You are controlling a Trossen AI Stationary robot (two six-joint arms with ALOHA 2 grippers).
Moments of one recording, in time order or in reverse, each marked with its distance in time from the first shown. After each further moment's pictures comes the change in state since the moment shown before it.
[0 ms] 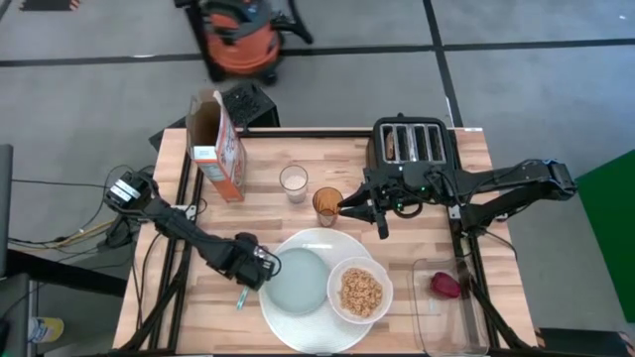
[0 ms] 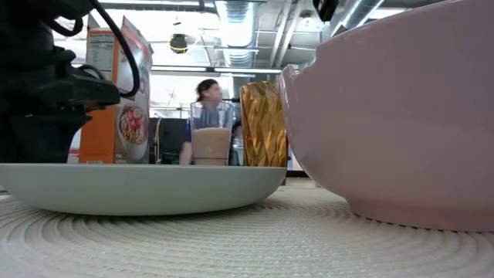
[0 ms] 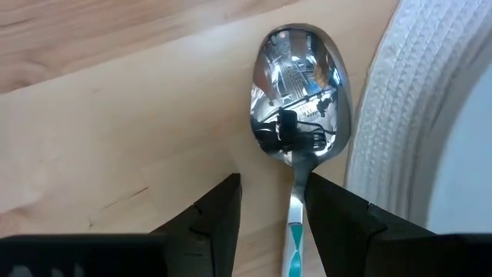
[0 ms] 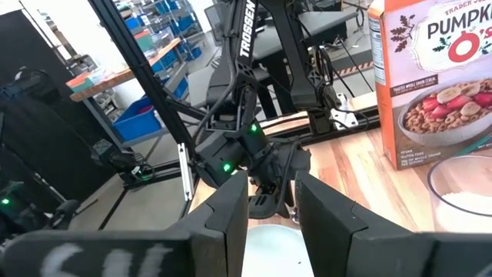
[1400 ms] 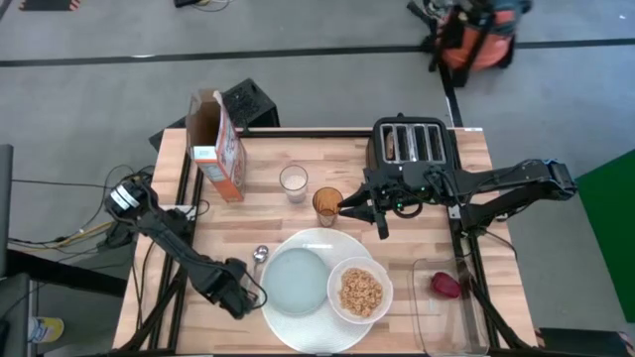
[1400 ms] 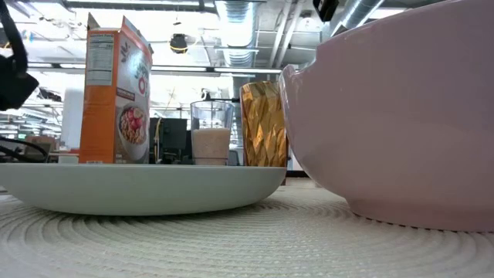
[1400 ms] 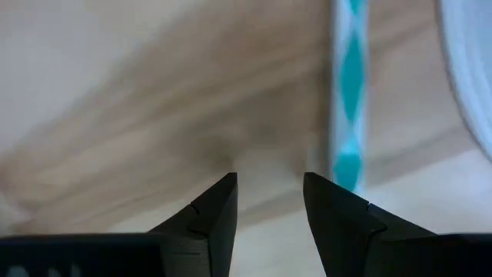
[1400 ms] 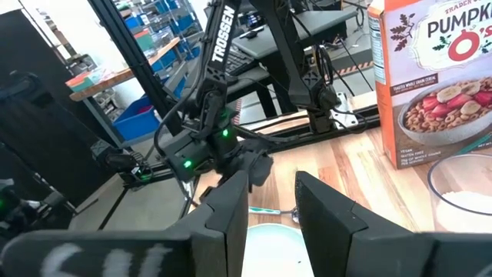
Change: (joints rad) left arm -0.210 0.050 0.082 -0.033 0.315 -0.057; right arm 0.000 0.000 0.000 -0.003 0.000 0.001
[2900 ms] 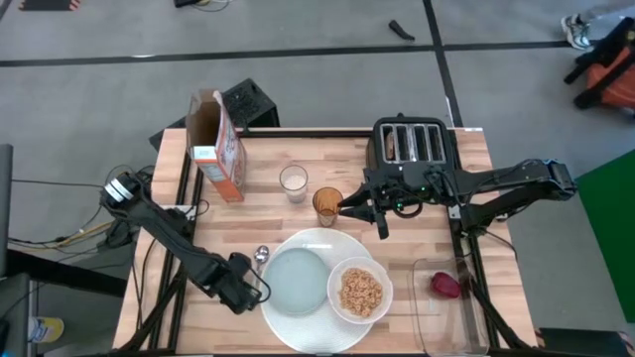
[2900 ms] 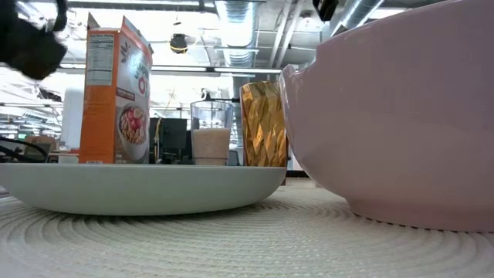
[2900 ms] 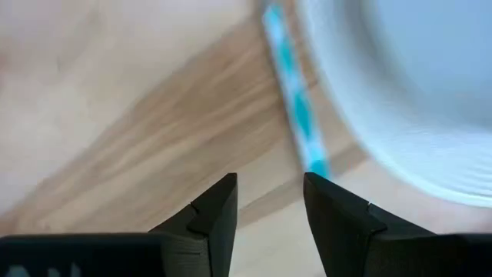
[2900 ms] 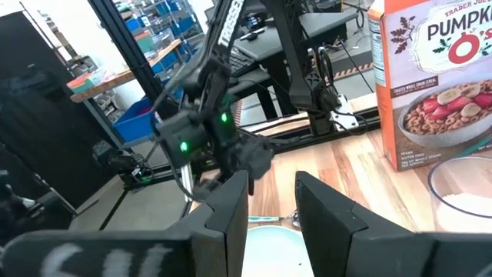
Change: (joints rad) left arm 0.039 -0.101 0.020 -0.020 -0.118 0.107; right arm 0.000 0.000 0.000 0.007 0.000 0.000
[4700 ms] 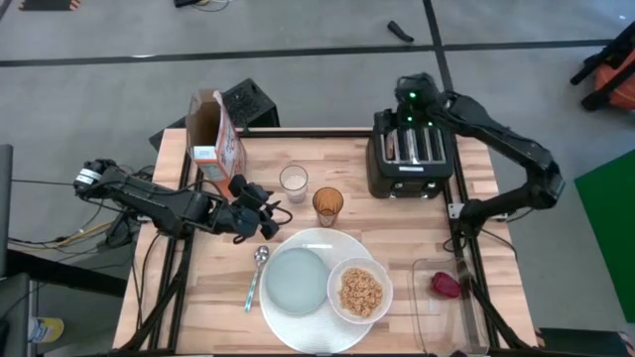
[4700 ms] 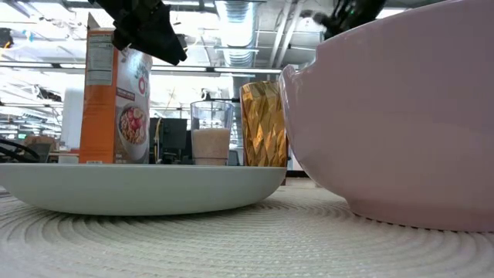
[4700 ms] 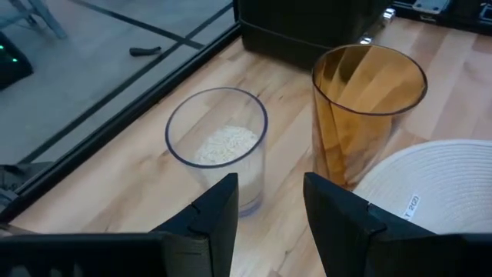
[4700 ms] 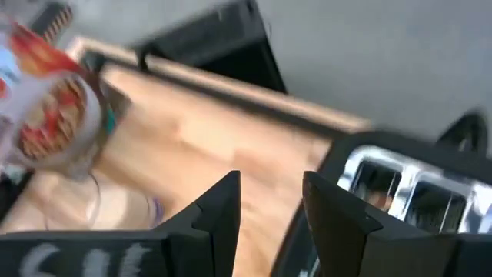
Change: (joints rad) left arm 0.444 -0.352 -0.001 0.208 -0.764 1.186; right arm -0.717 0.151 0.452 -0.909 0.177 0.170
